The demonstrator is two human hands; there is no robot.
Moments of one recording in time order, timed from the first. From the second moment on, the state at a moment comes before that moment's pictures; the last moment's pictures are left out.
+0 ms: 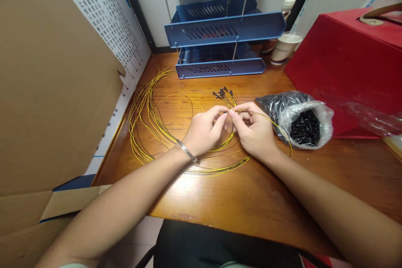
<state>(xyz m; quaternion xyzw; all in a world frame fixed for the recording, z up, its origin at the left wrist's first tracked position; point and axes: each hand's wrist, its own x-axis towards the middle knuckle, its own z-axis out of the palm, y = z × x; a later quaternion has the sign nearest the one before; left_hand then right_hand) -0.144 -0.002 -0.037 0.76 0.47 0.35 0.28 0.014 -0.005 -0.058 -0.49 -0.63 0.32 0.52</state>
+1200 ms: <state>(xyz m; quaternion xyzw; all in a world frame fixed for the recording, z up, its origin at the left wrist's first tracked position) -0.144 -0.003 -0.038 0.75 0.47 0.36 0.29 0.014 -0.005 -0.056 -0.48 -0.63 0.32 0.52</state>
